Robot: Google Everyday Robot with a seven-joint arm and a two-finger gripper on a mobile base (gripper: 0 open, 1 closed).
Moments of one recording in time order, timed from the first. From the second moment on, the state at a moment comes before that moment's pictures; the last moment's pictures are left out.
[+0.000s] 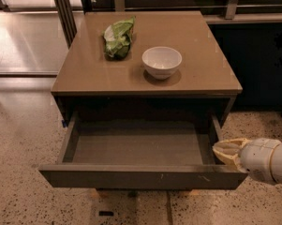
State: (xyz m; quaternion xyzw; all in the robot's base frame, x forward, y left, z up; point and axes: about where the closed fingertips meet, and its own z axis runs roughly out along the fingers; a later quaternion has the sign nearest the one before) arm 0.430 -0.222 0.740 -0.38 0.82 0.10 0.41
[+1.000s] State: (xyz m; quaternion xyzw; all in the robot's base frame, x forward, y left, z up) arm 0.430 -0.222 0.739 -0.38 0.82 0.10 0.41
